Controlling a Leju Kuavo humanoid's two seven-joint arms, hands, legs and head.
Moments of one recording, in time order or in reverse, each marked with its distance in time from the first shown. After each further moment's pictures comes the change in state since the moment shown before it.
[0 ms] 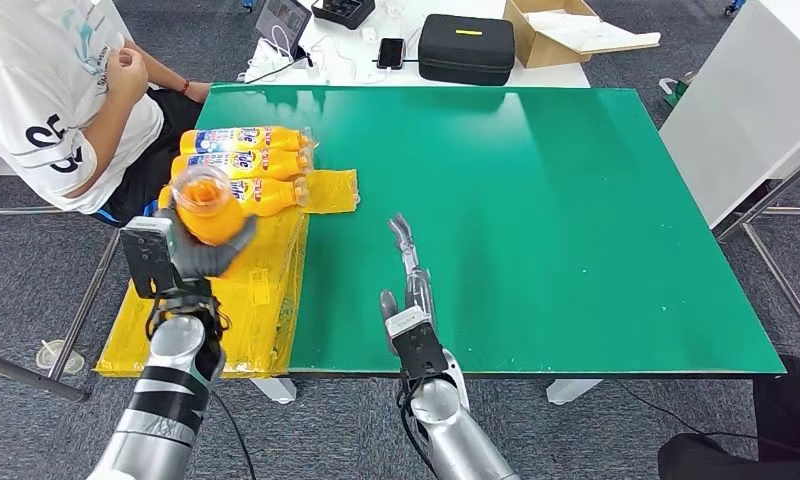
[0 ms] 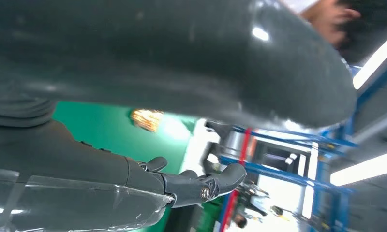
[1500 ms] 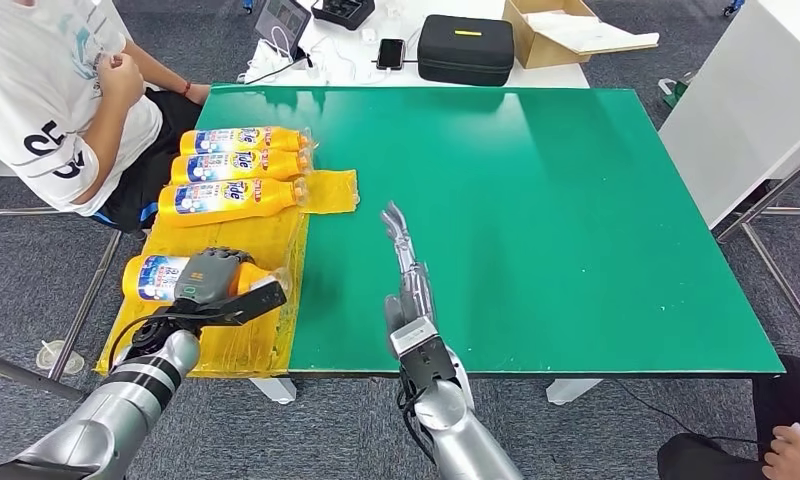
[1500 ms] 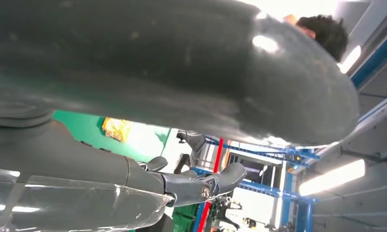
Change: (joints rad) left arm -0.179 0.198 -0.159 0.626 -0.783 -0.219 0.209; right arm 0.013 -0.043 0.078 -0.100 -0.043 0.060 0.003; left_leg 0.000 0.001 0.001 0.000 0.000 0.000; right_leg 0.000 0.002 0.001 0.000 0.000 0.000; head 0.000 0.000
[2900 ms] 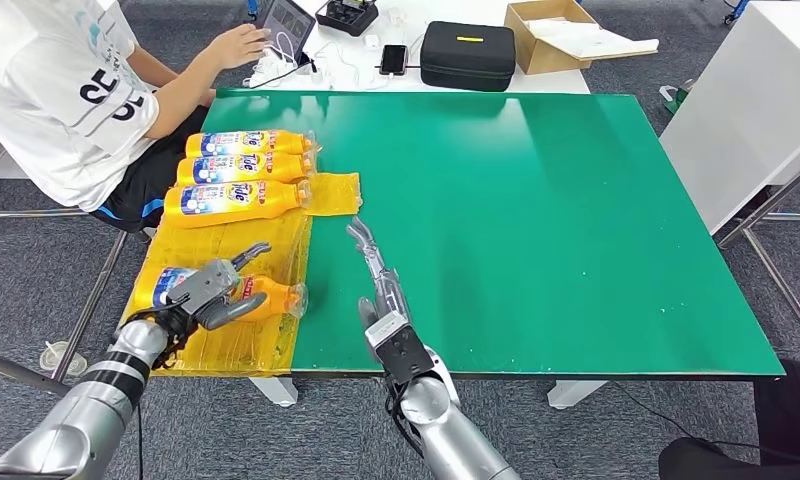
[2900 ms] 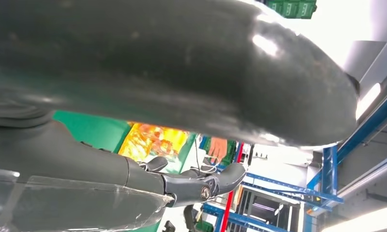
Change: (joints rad) left arm 0.042 0.046 0.074 -0.069 0.505 -0.635 -0.223; right arm -0.059 0.024 0.015 0.162 -0.011 0.081 0.001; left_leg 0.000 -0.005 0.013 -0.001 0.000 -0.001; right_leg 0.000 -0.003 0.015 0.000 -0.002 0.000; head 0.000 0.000
